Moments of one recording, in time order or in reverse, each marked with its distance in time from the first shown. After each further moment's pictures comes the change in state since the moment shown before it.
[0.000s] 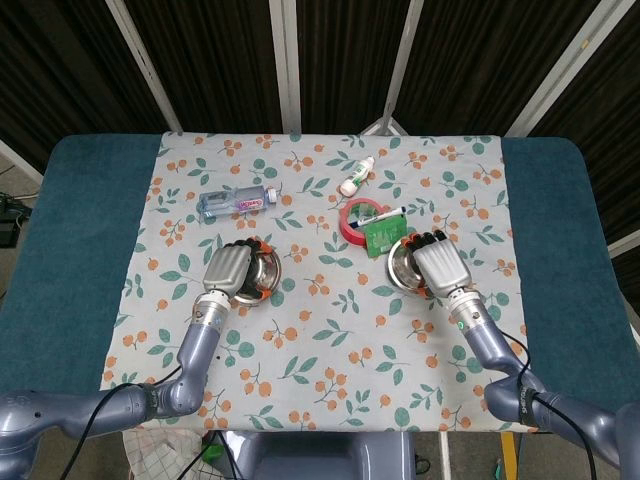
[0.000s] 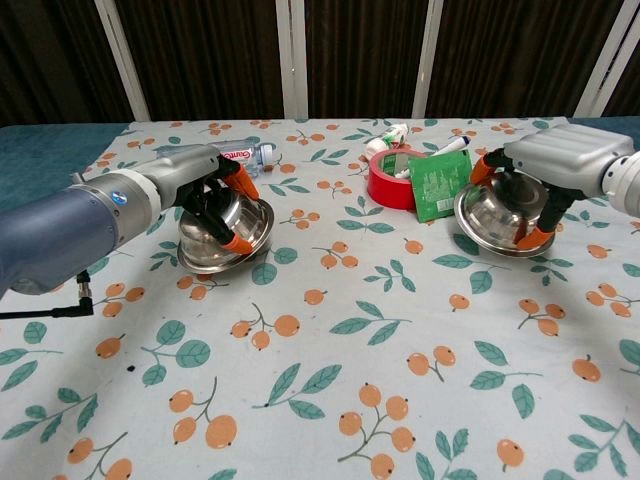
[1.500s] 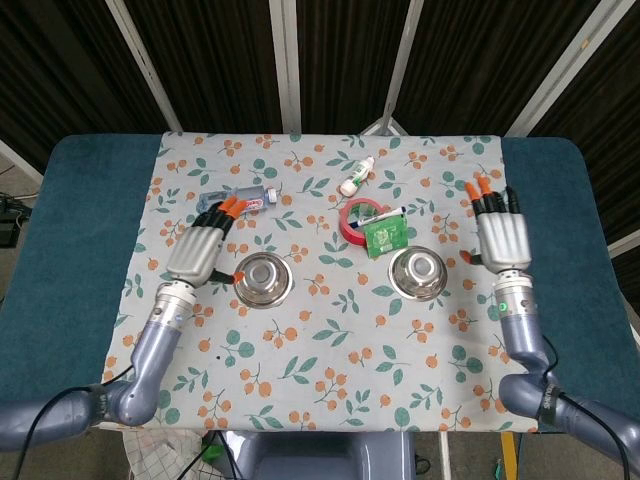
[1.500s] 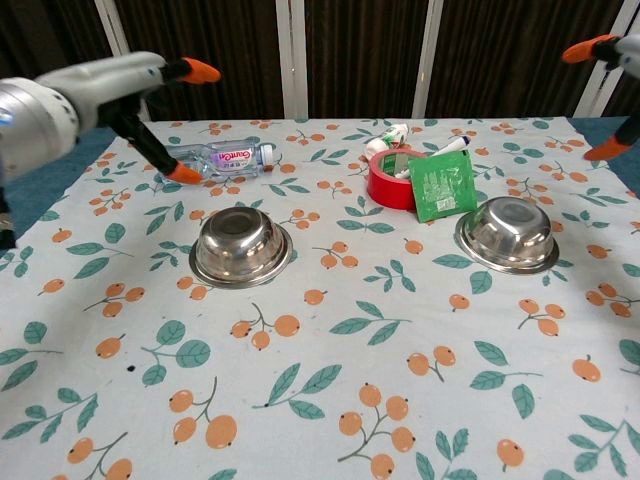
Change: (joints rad) left arm 0.096 0.307 0.042 -0.296 0.219 0.117 -0.037; right arm -0.080 0.114 0.131 -0.106 0.220 0.214 -0.005
